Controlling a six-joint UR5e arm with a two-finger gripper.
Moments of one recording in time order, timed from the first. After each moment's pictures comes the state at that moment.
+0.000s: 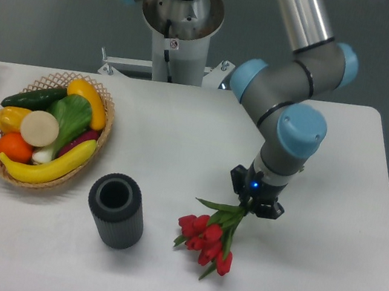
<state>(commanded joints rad) 2.63 -1.96 -1.63 -0.98 1.37 1.33</state>
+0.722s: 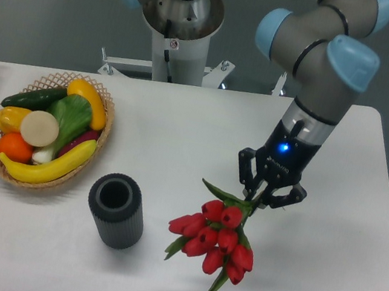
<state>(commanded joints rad) 2.72 -1.84 -1.62 -0.97 0.80 1.20</state>
